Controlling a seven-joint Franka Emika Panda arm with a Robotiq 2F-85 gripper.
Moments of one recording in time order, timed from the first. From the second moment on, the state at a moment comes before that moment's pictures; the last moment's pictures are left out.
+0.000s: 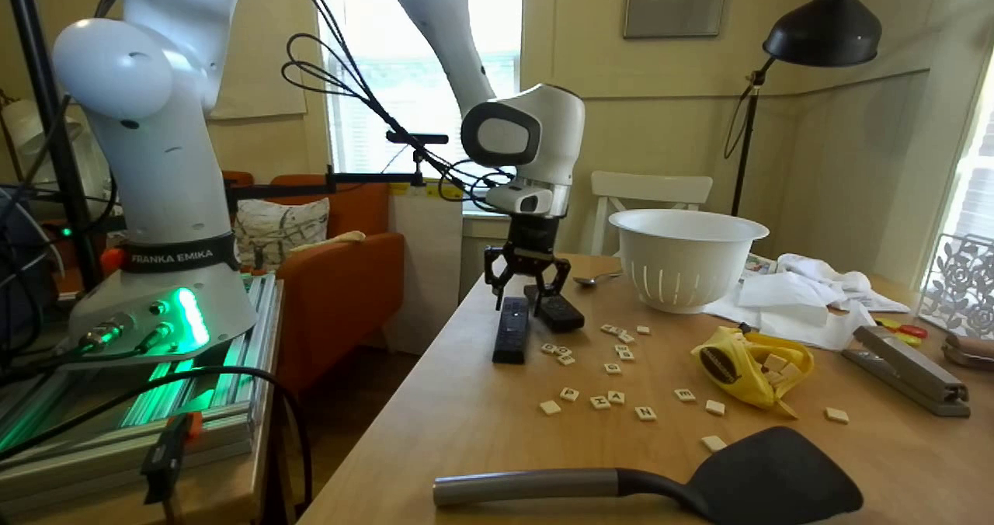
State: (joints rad) arm -0.03 0.40 -0.20 -2.32 0.17 2.56 1.65
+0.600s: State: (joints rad) arm -0.02 0.39 -0.23 -2.17 0.10 2.29 1.63
